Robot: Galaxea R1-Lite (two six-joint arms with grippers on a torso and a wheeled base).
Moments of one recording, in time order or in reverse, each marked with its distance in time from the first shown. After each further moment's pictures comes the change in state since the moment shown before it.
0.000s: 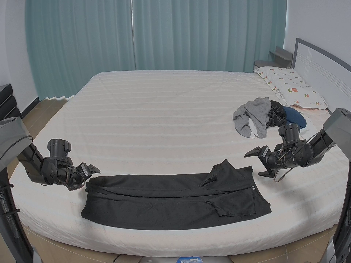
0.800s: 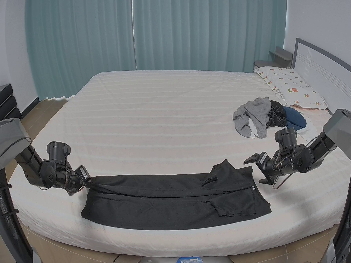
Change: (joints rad) left arm -0.001 -0.044 0.050 -0.002 0.011 -0.092; right arm 0.084 -0.056 0.097 0.007 -0.148 0.090
